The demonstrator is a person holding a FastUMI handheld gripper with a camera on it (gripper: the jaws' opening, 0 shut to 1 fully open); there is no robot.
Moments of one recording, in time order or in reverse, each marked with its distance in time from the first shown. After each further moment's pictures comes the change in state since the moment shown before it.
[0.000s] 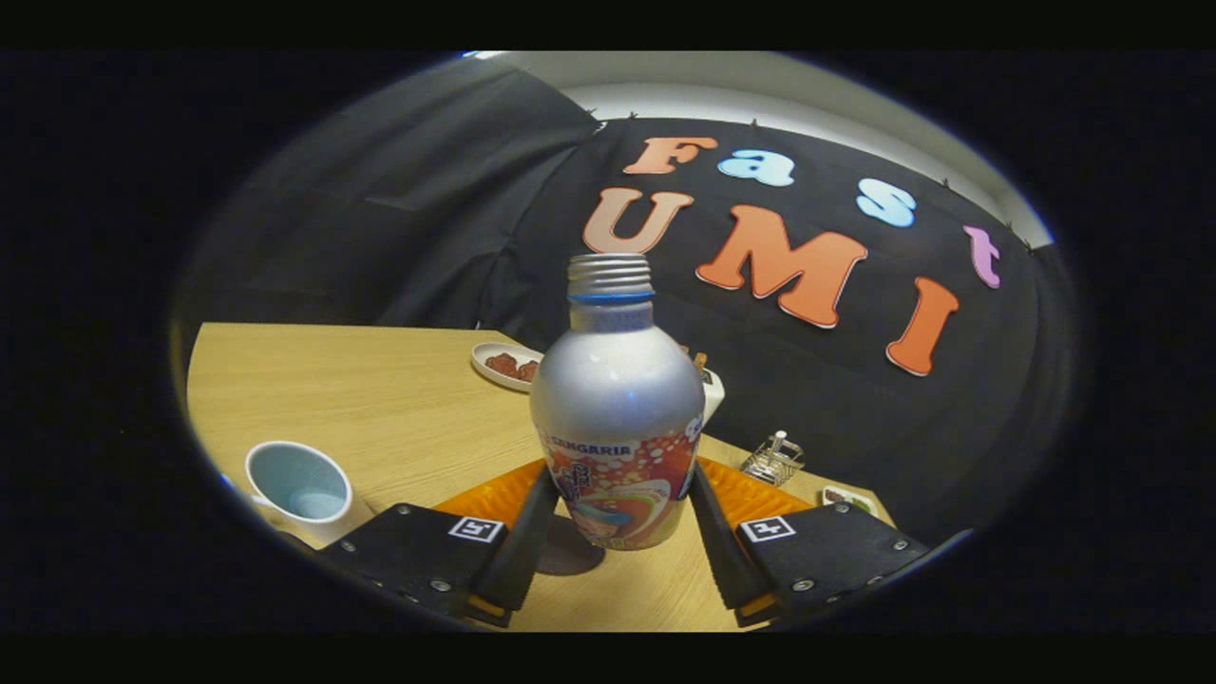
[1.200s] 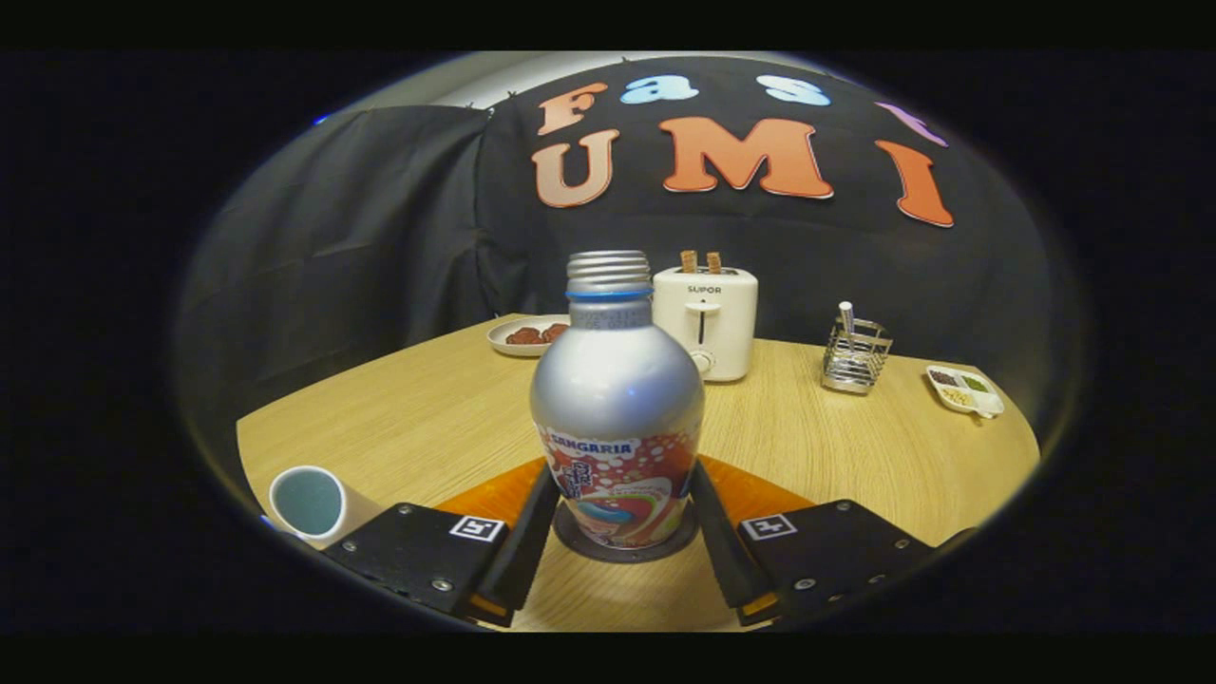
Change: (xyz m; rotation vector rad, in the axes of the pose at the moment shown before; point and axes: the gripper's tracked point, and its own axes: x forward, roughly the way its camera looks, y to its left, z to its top) arm 0.023 0.030 -0.068 0.326 0.194 0.132
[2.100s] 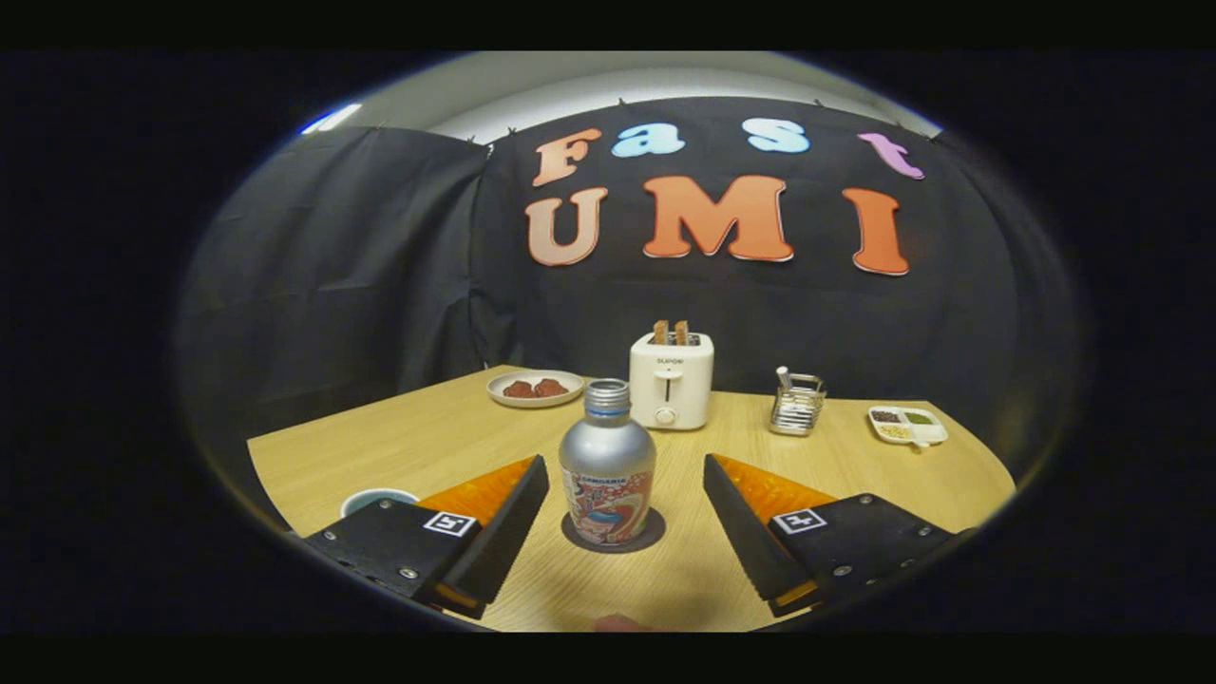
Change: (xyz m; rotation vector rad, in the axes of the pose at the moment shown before) arm -0.108 -0.014 0.070 0.001 -0.242 -0.123
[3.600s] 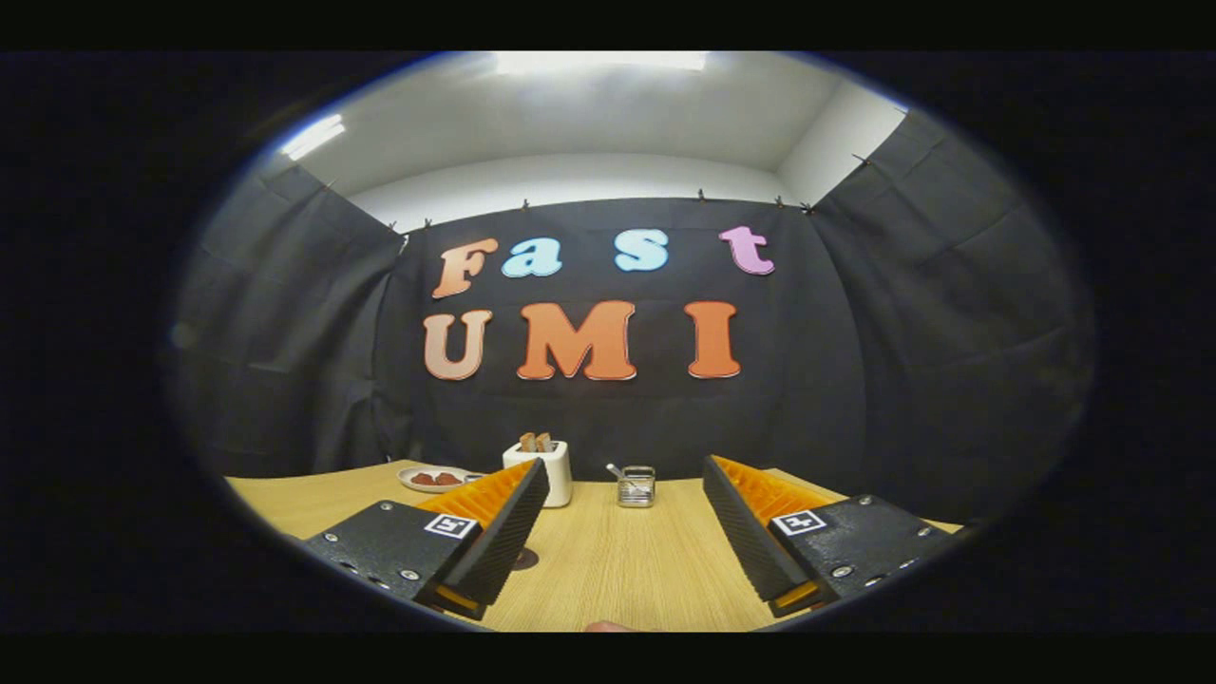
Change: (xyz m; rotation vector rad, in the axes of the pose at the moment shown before) arm -0.146 -0.105 0.073 0.042 -0.355 -0.336
